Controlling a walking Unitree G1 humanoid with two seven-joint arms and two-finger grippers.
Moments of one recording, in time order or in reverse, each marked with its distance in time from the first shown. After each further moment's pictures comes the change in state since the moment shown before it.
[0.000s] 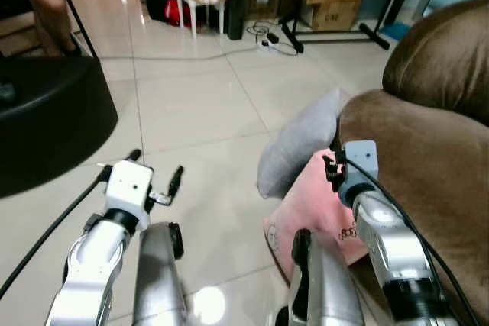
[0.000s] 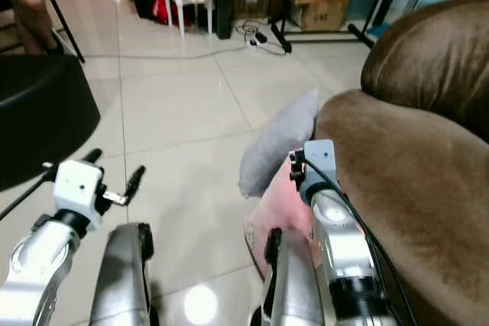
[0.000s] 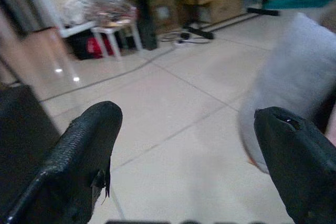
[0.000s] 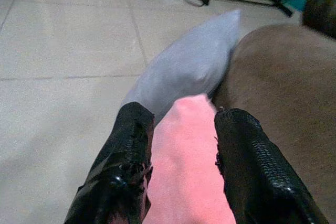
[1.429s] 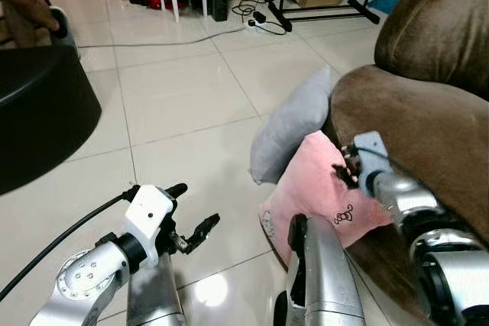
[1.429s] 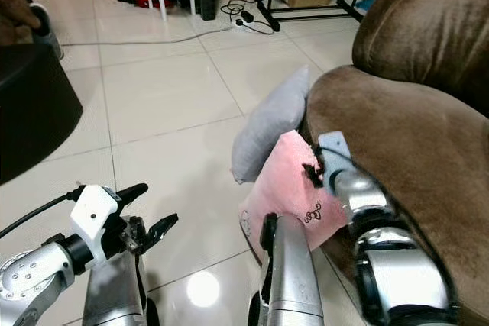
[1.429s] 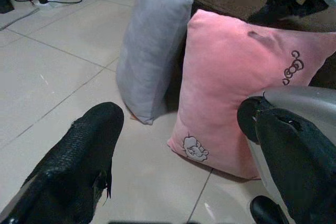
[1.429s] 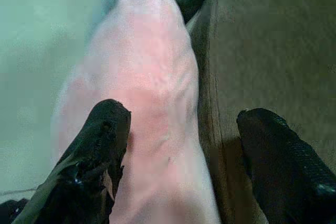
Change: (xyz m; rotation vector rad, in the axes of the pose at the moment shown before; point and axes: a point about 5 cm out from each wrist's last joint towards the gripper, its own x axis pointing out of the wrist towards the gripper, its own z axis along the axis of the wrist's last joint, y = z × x) left arm -0.036 -0.031 0.008 -0.092 0.109 -0.441; right arm 0.045 -0.061 -0.005 -0.128 0.274 0.096
